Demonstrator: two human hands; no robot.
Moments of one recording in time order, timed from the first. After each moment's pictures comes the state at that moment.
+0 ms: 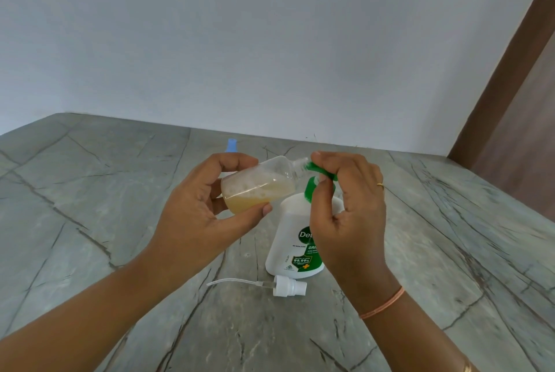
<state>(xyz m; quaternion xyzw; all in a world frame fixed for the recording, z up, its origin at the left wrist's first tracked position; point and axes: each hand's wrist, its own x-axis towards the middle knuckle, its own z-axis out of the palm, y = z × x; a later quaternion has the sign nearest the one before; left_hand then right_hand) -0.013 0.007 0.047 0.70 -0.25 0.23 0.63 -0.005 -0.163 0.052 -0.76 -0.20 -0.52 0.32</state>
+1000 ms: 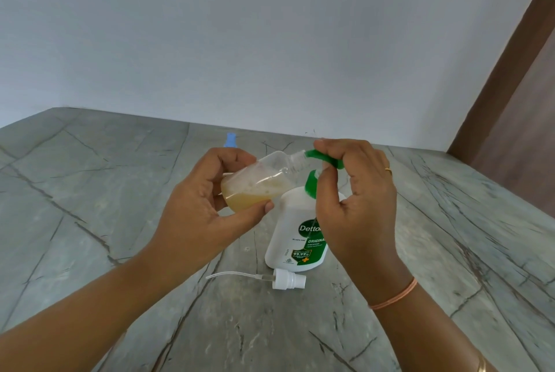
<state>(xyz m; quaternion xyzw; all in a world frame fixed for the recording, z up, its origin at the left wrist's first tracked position) -0.013 0.005 0.044 0.70 -0.27 0.24 0.61 -0.009 -0.166 0.063 -0.77 -0.20 -0.52 0.32</state>
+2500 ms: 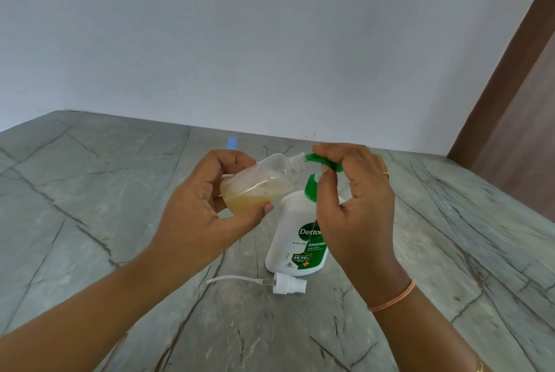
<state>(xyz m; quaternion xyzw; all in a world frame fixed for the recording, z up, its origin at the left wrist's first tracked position) -0.013 0.007 0.046 0.70 -0.27 0.25 0.61 -0.007 -0.166 0.062 -0.77 -0.20 -0.51 0.33</state>
